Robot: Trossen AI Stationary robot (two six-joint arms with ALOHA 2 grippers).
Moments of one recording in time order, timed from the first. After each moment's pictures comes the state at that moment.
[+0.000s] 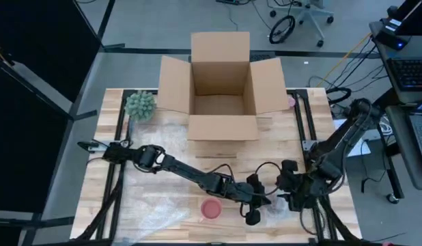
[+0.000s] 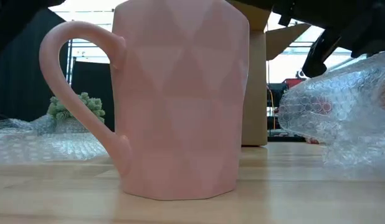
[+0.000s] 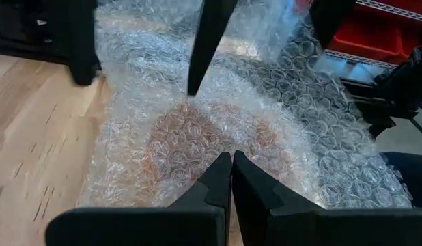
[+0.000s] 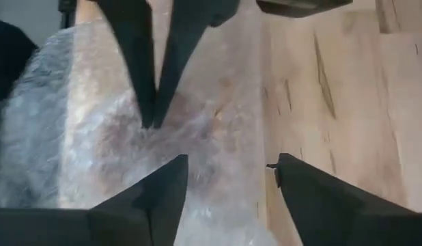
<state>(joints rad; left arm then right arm) -0.32 2.47 2.02 0.07 -0.08 -0.31 0.85 1.19 0.89 -0.84 0.32 0.84</state>
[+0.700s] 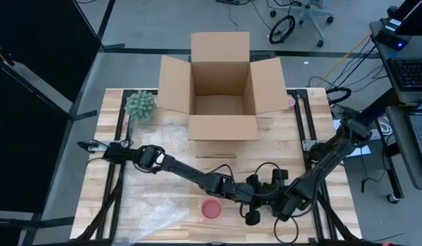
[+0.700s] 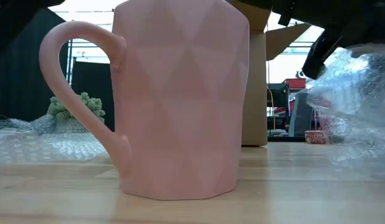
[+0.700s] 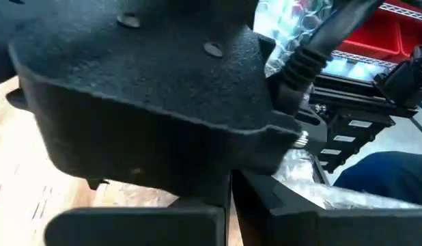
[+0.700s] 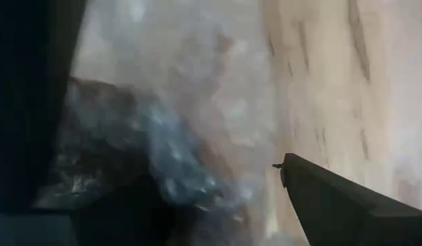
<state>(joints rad) -0.32 2.47 2.02 0.06 -0.08 -0.31 0.83 1.60 0.90 -0.78 0.28 0.90</state>
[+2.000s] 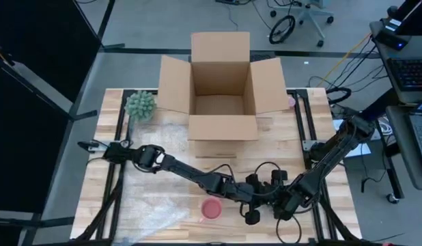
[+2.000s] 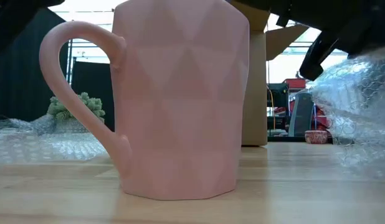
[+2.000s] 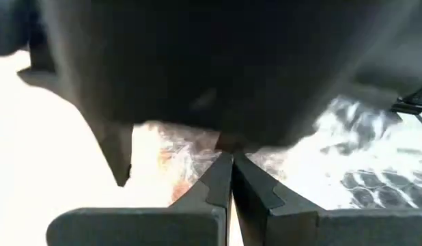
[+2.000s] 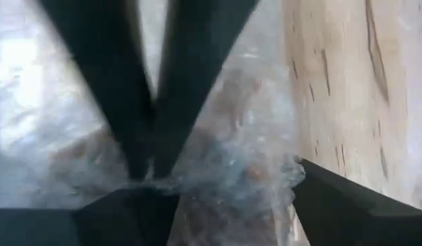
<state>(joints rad) -0.32 2.47 2.02 0.04 -0.09 -0.31 0.82 1.47 0.92 -0.75 0.25 0.86</state>
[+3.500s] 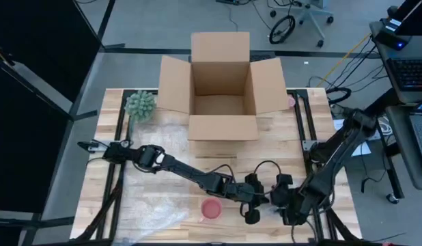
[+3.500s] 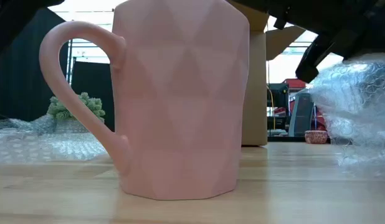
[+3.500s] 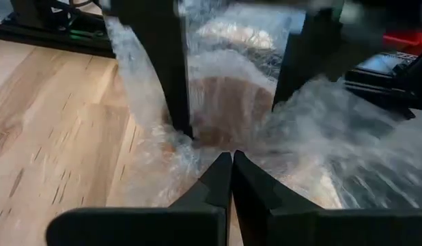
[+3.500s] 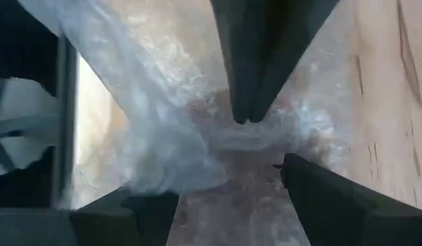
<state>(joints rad) -0.32 2.47 2.02 0.02 -0.11 -0.31 0.91 1.45 0.93 -0.72 0.27 0.92</state>
